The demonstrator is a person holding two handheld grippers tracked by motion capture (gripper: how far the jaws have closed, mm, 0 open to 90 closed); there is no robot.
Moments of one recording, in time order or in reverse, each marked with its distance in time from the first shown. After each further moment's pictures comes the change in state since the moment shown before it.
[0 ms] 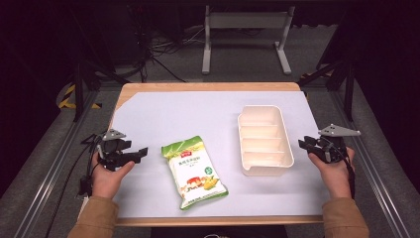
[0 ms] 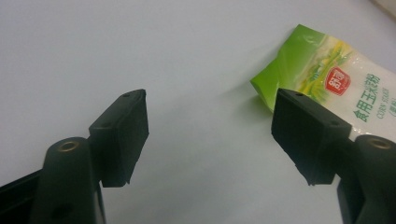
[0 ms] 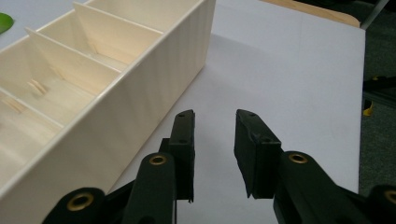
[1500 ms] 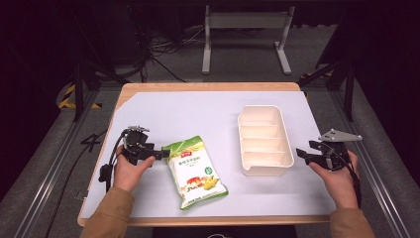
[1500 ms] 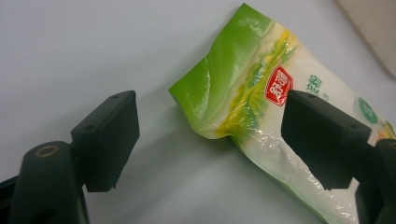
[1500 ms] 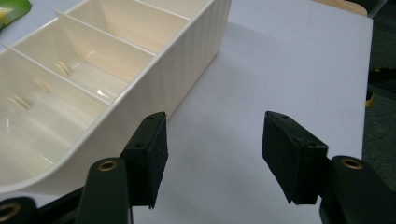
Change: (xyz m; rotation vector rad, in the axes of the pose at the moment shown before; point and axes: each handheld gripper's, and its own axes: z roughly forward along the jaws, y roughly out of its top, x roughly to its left) left arm -0.026 0.021 0.055 0.182 -0.185 -0.061; right arm 0.016 -0.003 -0.018 0.045 0.000 -0.018
